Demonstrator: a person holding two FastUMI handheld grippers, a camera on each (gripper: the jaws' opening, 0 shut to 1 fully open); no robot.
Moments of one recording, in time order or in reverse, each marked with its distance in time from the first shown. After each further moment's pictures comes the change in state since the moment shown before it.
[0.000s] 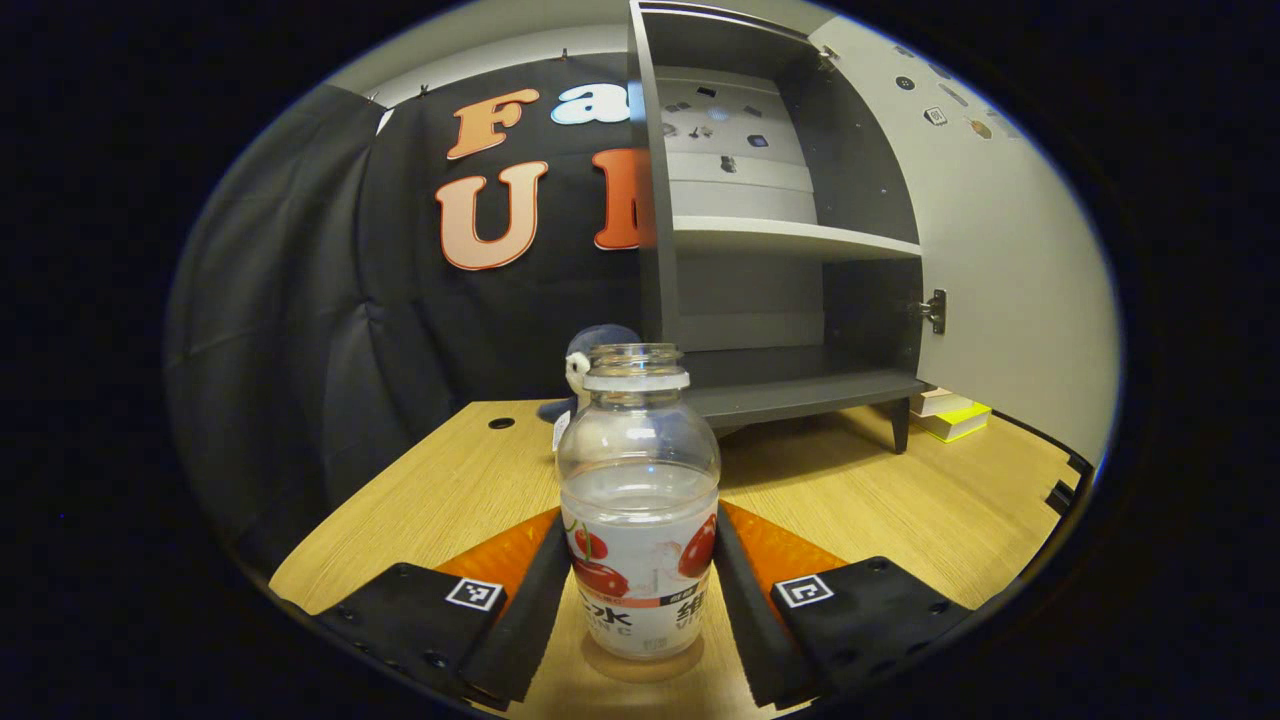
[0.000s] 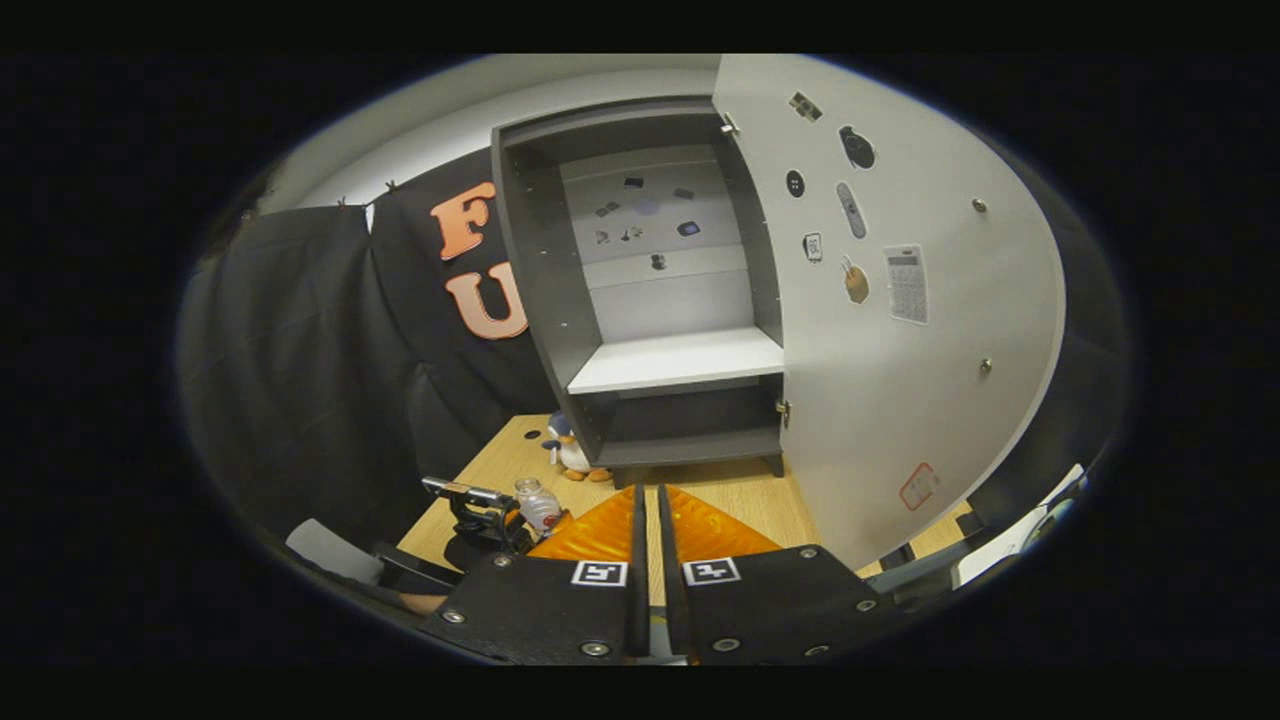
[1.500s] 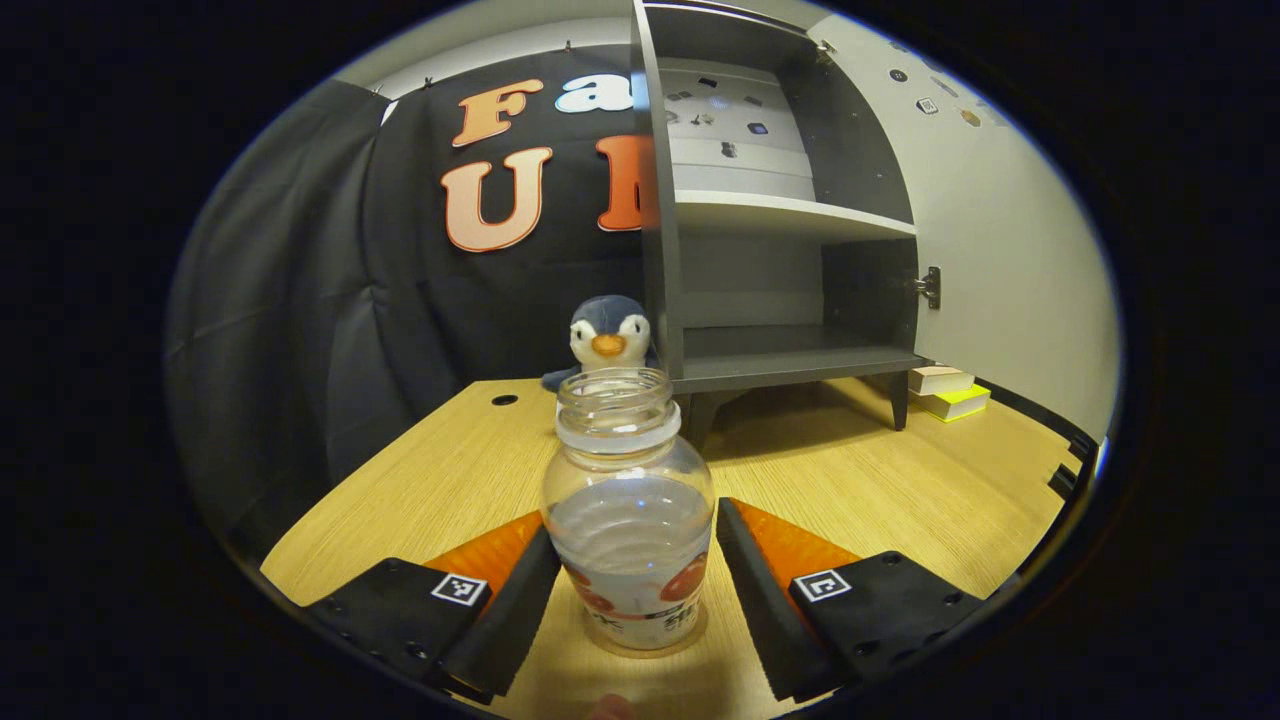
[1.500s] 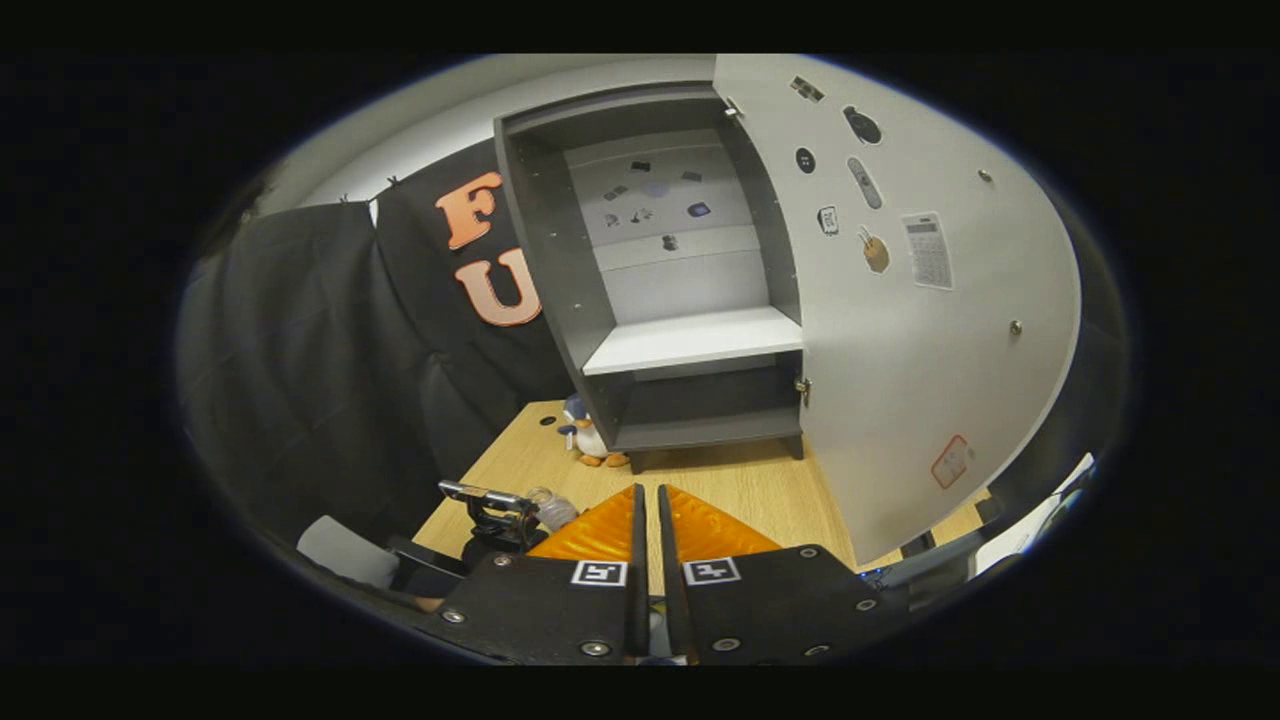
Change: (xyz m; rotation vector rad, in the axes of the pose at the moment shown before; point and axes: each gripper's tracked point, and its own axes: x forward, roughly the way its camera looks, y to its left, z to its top) left arm -0.022 -0.001 -0.017 0.010 0.030 0.011; right arm 0.003 0.013 -0.020 0.035 0.046 0.044
